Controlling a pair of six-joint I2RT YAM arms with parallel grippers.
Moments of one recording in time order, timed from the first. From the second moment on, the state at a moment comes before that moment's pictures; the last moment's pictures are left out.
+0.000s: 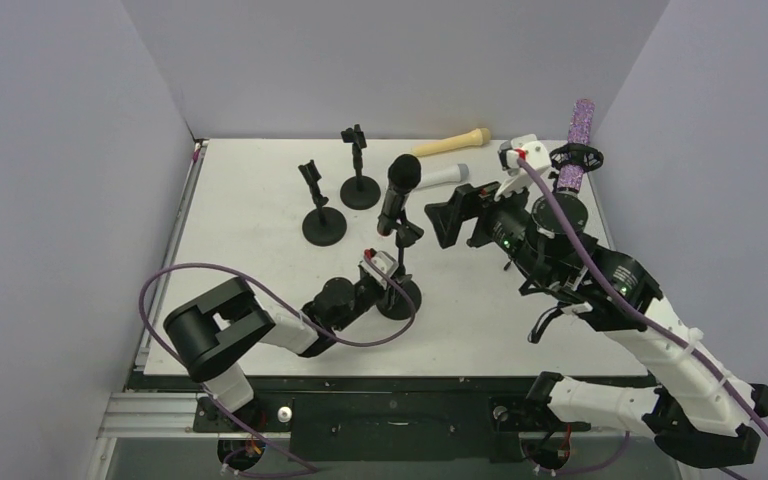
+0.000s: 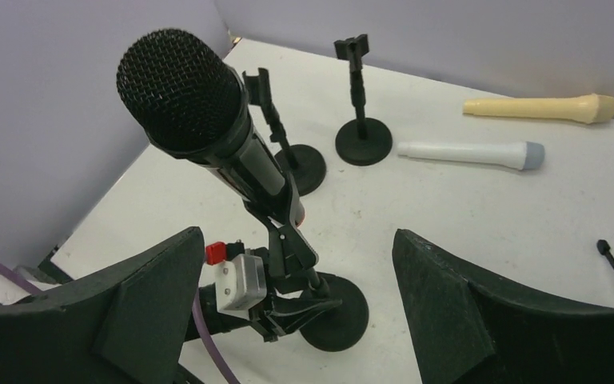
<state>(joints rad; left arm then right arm) -0.93 1.68 0.48 1.18 -0.11 -0.07 0.91 1.01 1.50 -0.63 0.36 0.27</state>
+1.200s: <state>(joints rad) -0.83 1.53 0.32 1.17 0.09 -0.06 1.03 1.33 1.39 -0.19 0.31 0.06</state>
